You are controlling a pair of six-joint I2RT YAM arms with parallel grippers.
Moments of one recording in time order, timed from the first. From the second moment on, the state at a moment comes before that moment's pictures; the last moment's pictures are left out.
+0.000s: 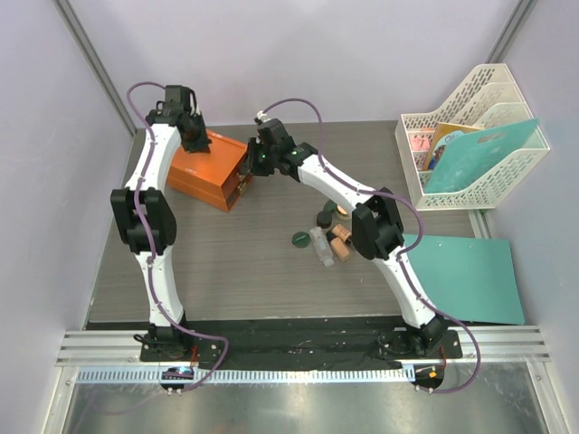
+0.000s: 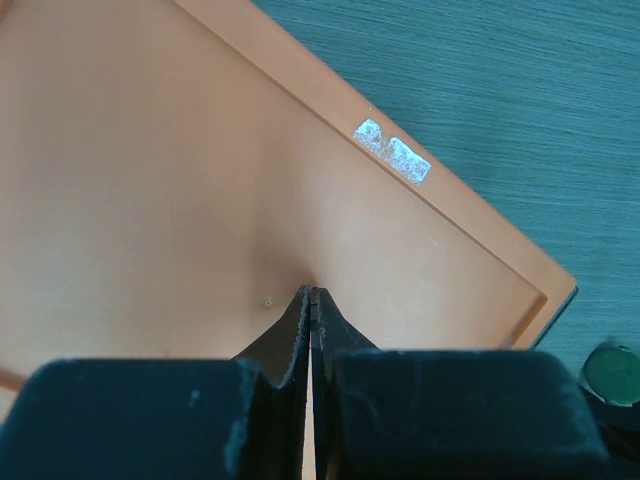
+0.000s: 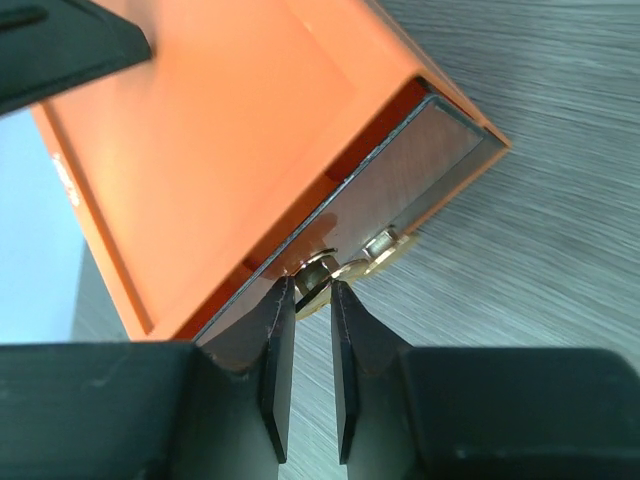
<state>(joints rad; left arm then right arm) -0.05 2.15 2.10 -0.87 0.07 -0.29 0.69 2.42 2.26 -0.43 -0.17 0.63</state>
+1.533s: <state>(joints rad) -0.05 2.16 2.12 -0.87 0.07 -0.29 0.67 1.95 1.66 -0.50 0.15 0.42</state>
